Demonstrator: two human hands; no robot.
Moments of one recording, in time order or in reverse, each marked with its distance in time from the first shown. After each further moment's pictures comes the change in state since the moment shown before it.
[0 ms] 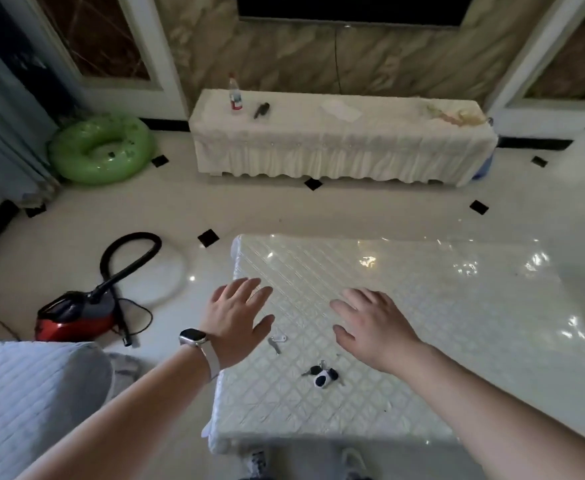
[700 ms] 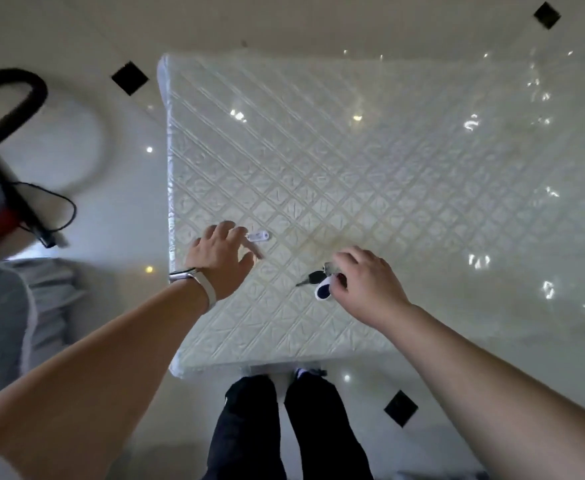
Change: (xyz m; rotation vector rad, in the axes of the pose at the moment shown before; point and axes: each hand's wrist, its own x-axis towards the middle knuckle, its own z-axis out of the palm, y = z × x) left_hand 0.042 -0.095 0.367 -0.150 -0.376 -0.197; right_hand 0.031 0.053 0.339 0.269 -0.261 0.361
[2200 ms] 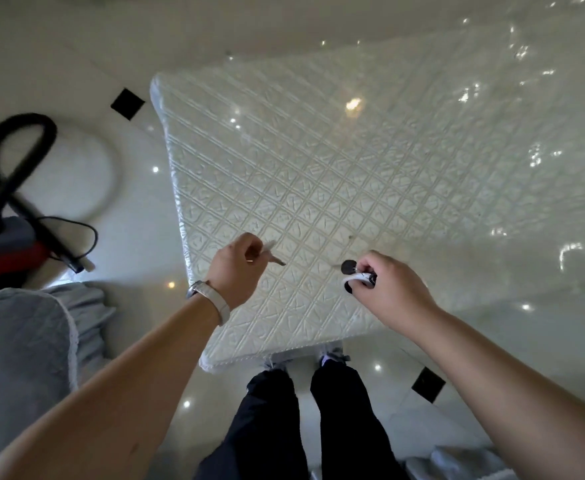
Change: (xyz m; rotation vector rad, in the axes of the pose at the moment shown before) left_hand -0.037 0.037 -0.027 -0.504 0.061 -0.070; right_hand -0.065 -0.013 -0.029 0.409 0.071 0.268
